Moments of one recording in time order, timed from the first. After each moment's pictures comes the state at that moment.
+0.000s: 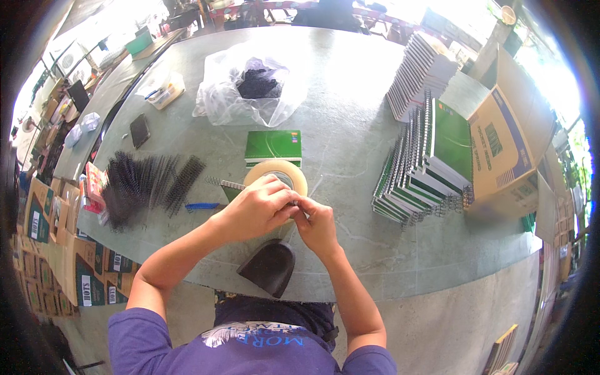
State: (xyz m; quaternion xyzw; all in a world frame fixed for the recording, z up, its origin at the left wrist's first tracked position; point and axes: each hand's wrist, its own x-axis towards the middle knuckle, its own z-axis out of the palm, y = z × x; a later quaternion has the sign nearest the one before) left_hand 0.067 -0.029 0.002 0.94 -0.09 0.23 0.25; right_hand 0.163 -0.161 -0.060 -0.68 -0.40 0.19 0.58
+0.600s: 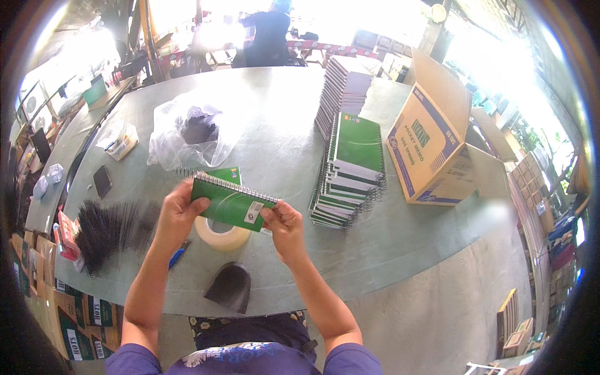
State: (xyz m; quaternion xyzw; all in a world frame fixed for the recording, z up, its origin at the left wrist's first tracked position) left_hand 0.063 -0.027 0.043 0.82 0.09 0.36 0.44; right_hand 0.183 -0.200 -0.021 -0.52 -0.25 0.18 0.80
